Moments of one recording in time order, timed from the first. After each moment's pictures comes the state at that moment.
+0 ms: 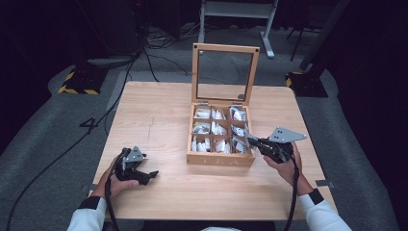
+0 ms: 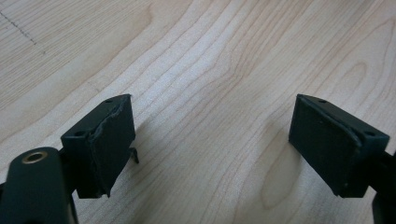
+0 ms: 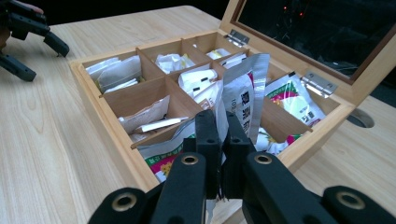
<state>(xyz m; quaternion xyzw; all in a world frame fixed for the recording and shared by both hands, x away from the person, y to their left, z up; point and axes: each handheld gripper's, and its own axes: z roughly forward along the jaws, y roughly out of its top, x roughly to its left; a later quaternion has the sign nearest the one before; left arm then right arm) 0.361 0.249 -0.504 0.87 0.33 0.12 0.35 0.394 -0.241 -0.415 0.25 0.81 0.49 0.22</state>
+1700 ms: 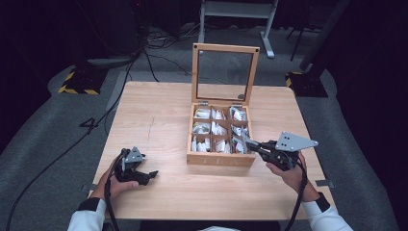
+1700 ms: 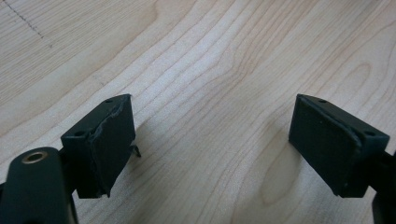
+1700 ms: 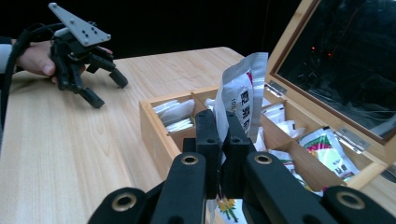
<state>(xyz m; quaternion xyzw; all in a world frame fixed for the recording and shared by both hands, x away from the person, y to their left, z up) 0.358 0.249 -0.504 0.86 0.34 0.13 0.35 0.357 -0.233 -0.381 0.18 0.80 0.54 0.20</state>
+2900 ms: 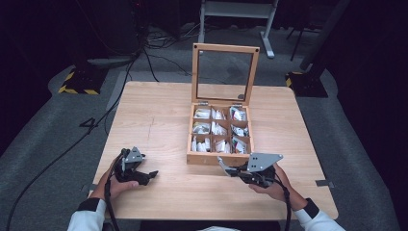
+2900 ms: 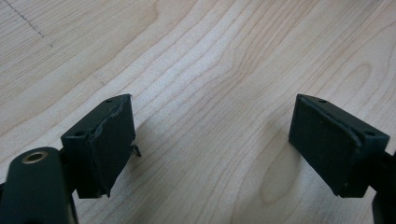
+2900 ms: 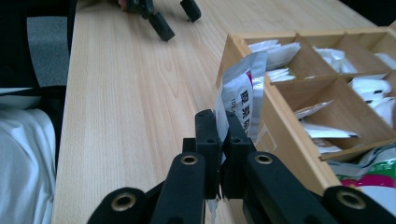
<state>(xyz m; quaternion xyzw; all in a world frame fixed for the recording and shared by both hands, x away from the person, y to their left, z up) 0.358 0.250 -0.504 0.86 0.34 0.13 0.35 0.338 -0.183 -0.428 0.09 0.88 0.46 0.11</state>
